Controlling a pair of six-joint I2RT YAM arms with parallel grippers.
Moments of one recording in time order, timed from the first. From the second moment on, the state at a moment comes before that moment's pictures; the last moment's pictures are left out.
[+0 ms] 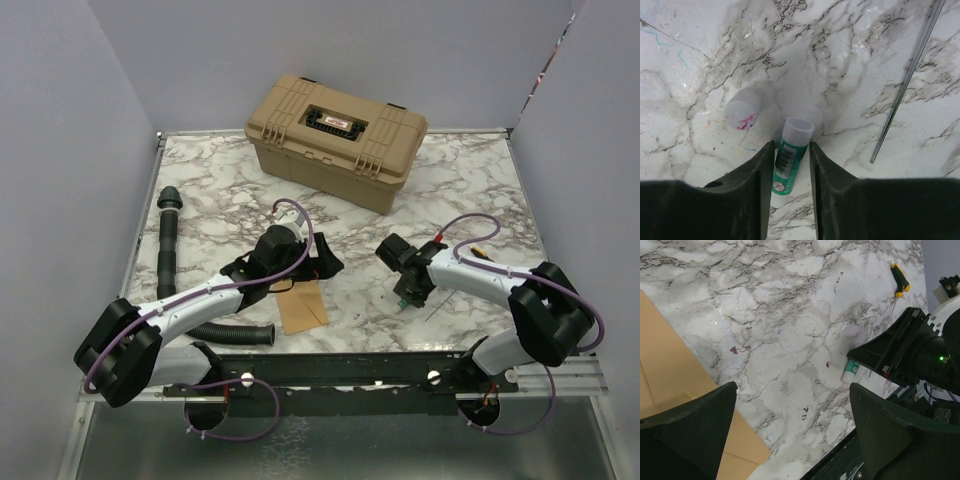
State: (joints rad) left arm -0.74 1.24 0.61 0.11 0.10 -0.76; right arm 0.70 1.47 0.79 -0.81 0.40 1.36
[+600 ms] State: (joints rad) left arm -0.74 1.12 0.60 0.10 0.14 -0.76; right arm 0.70 1.26 0.80 -0.90 0.43 1.30
